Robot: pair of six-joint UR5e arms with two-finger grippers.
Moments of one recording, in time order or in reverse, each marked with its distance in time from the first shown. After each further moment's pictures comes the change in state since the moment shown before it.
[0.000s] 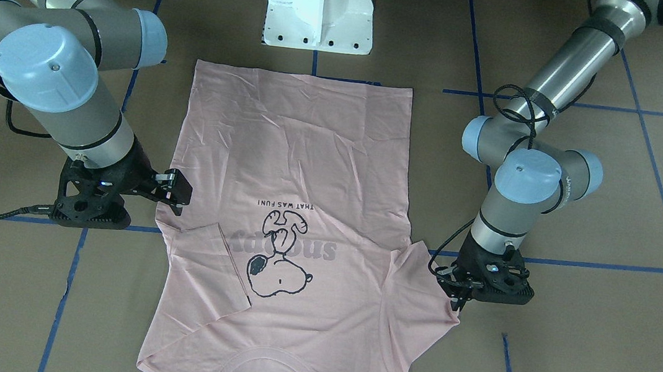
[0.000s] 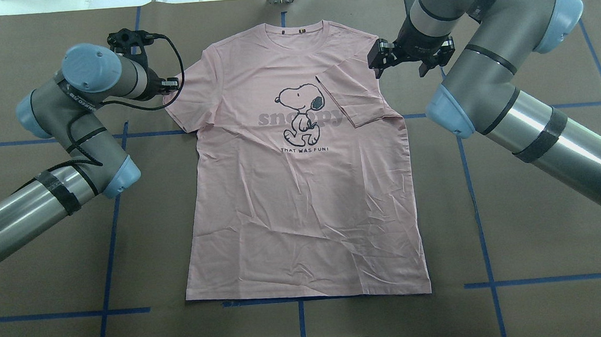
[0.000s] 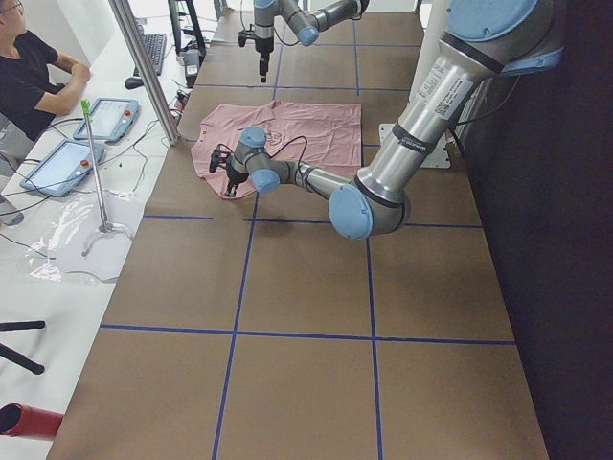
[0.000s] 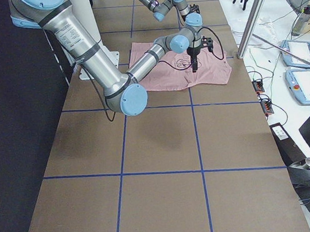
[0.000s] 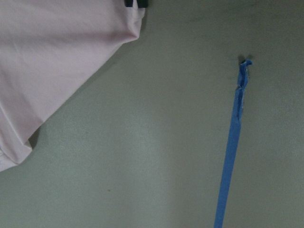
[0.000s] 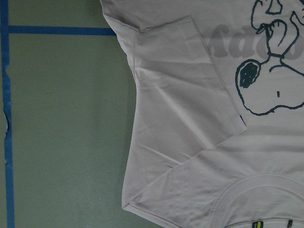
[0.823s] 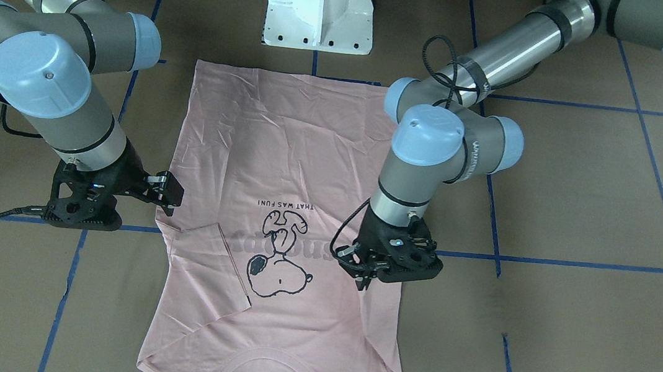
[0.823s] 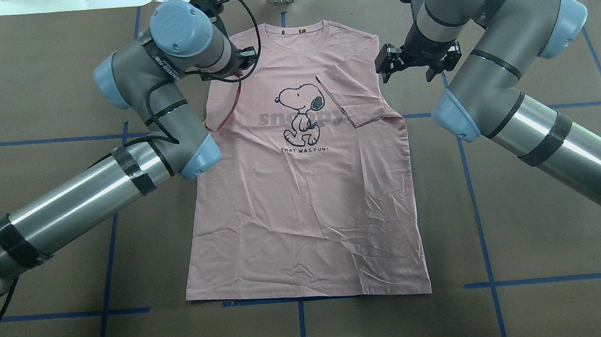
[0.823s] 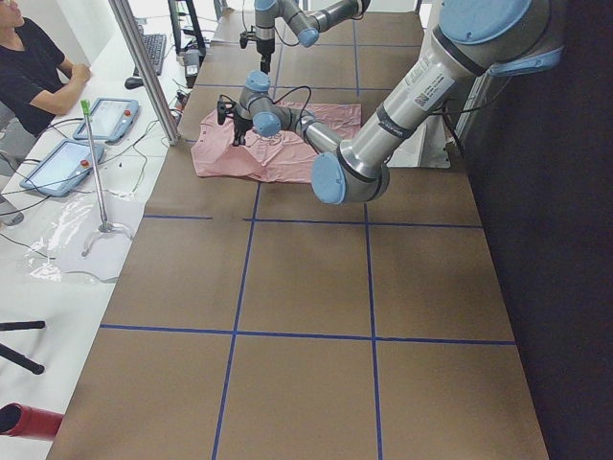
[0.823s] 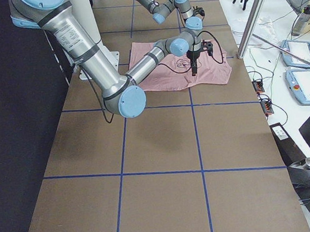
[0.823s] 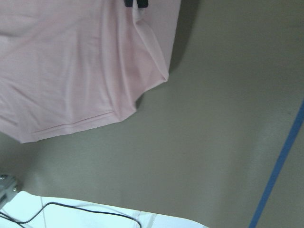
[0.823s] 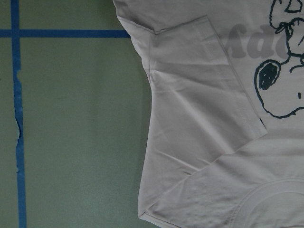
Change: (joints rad) left arm 0.077 -0.266 0.012 0.206 -0.005 -0.324; right arm 0.000 -0.027 -0.002 0.007 -0.001 0.003
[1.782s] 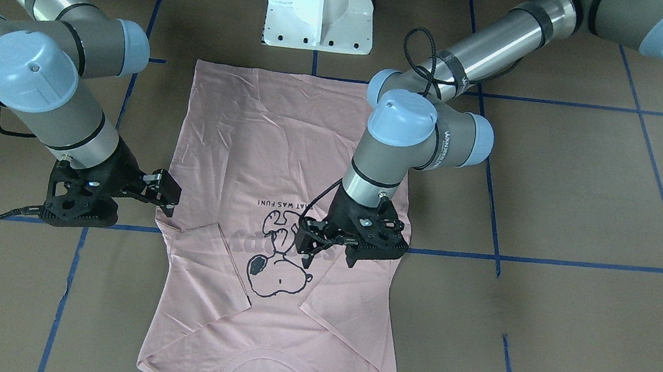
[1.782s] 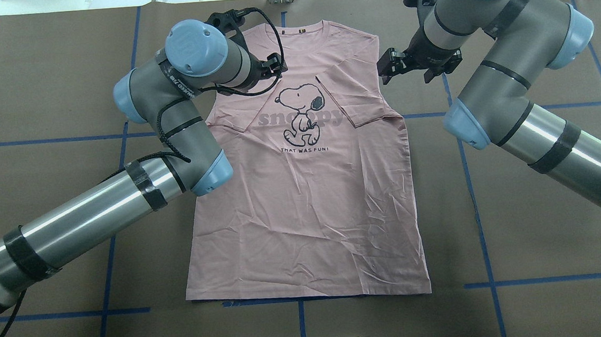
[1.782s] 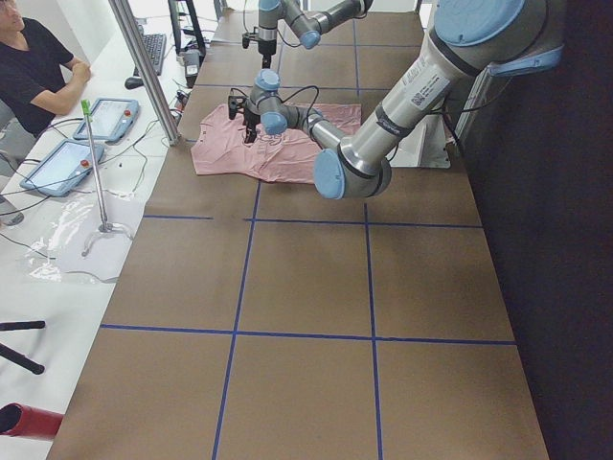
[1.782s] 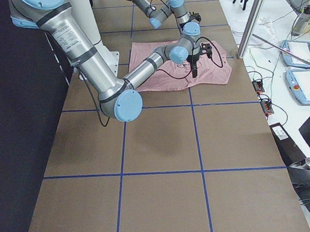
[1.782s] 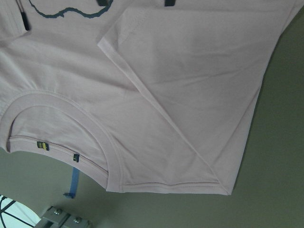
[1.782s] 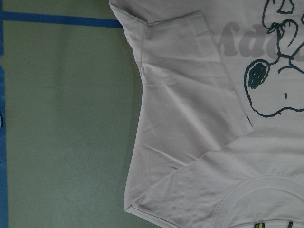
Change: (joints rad) left arm 0.040 0.039 -0.068 -0.106 -0.021 -0.027; right arm -0.003 -0.044 0.003 0.146 0.010 0.023
